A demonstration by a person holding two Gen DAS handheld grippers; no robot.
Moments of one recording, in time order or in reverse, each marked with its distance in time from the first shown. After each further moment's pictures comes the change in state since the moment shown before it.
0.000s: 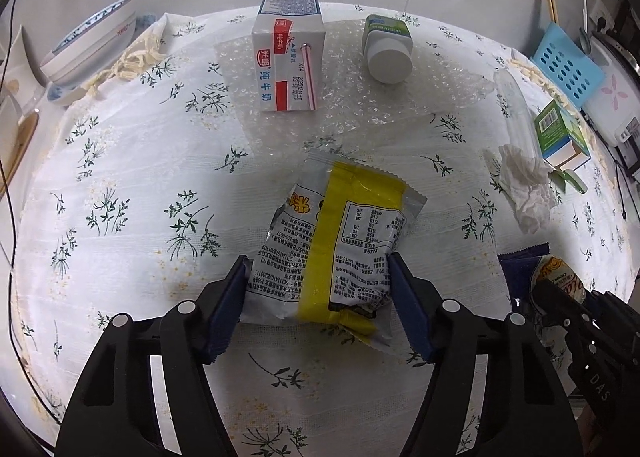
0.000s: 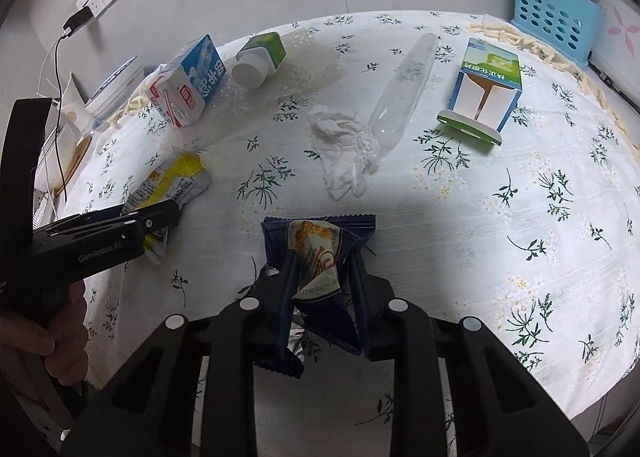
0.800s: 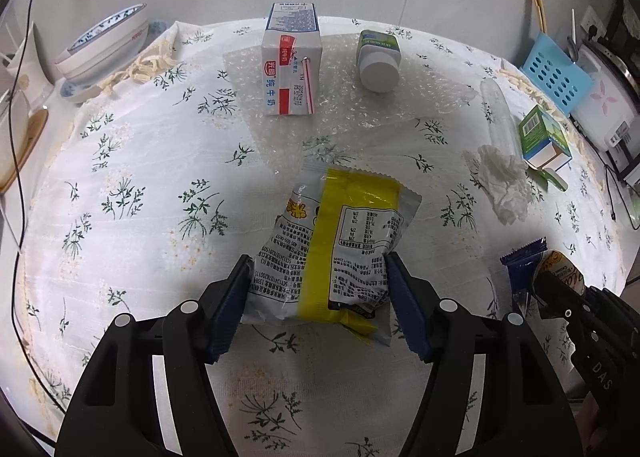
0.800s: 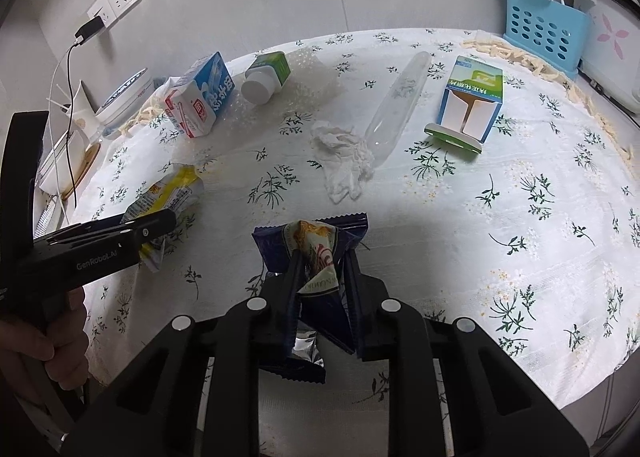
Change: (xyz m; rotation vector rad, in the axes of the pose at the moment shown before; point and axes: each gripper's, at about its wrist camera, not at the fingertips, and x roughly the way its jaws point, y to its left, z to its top) left arm -0.025 0.001 -0.012 -0.011 -0.039 -0.013; right arm -0.023 0.000 -0.011 -0.009 -0.058 0.003
